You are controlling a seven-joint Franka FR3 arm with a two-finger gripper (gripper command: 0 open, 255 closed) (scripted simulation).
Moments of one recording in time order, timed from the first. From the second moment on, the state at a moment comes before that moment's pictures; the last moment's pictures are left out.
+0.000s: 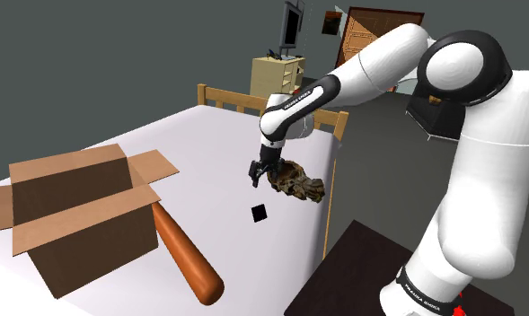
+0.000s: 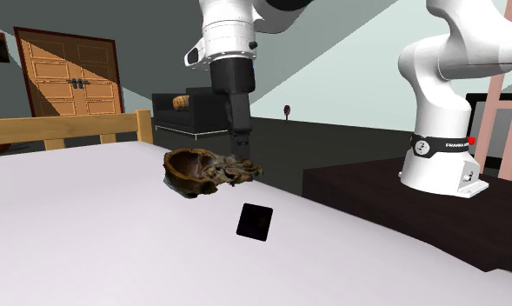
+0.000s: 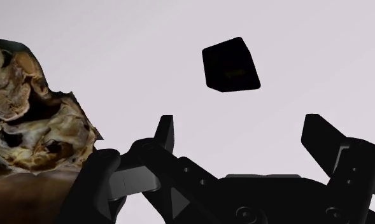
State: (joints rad) arm 0.05 0.22 -0.08 -2.16 0.21 2.33 0.02
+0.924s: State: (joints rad) arm 0.17 0.41 -0.09 -2.24 0.07 2.64 0.29
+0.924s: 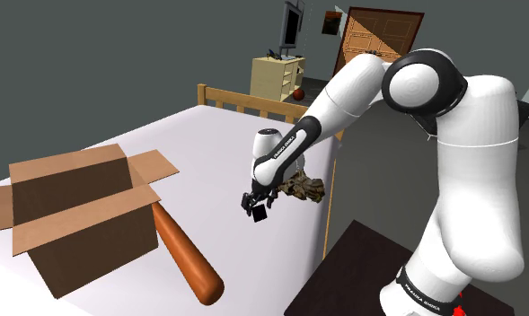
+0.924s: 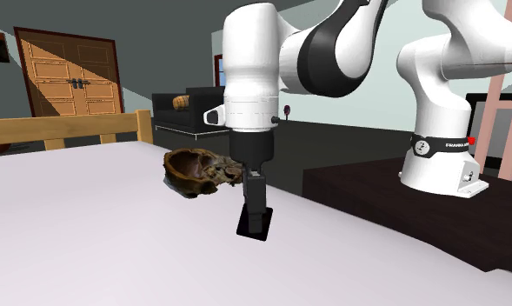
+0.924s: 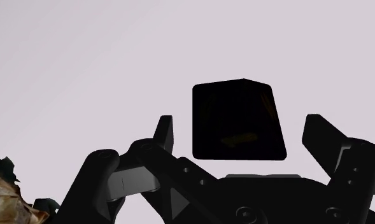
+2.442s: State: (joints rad) arm 0.17 0.35 -0.10 -2.25 0.06 2.59 0.30
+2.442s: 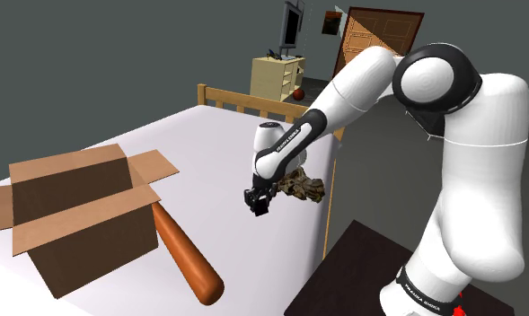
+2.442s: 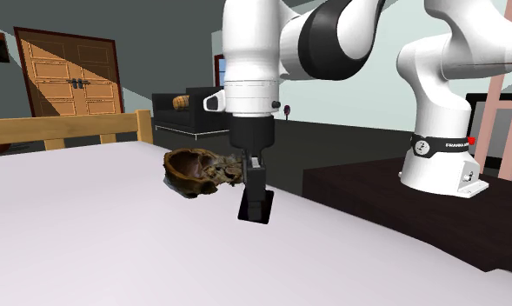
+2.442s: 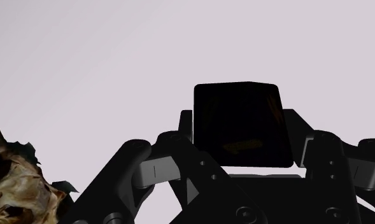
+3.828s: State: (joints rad) arm 0.18 0.14 -0.12 -2.22 0.02 2.34 0.33
